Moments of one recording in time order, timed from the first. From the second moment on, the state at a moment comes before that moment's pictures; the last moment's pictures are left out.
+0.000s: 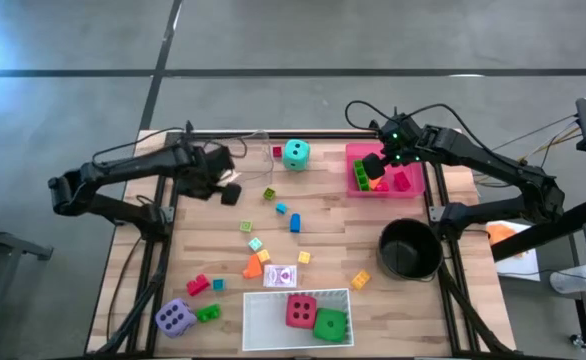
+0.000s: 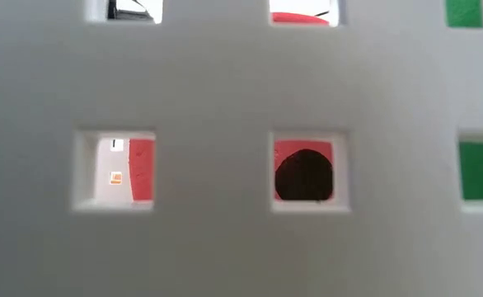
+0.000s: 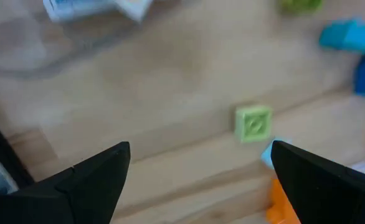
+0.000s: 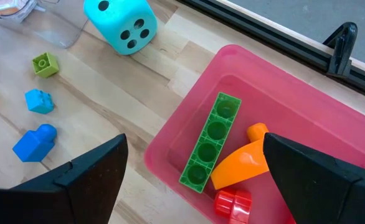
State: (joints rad) left arm 0.40 1.25 0.94 -1.13 0.10 -0.89; right arm -0.54 1.15 1.05 -0.85 0.08 0.45
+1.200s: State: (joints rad) left arm 0.06 1.25 0.92 -1.21 0.62 -0.31; right arm -0.54 1.15 1.05 -0.85 0.08 0.45
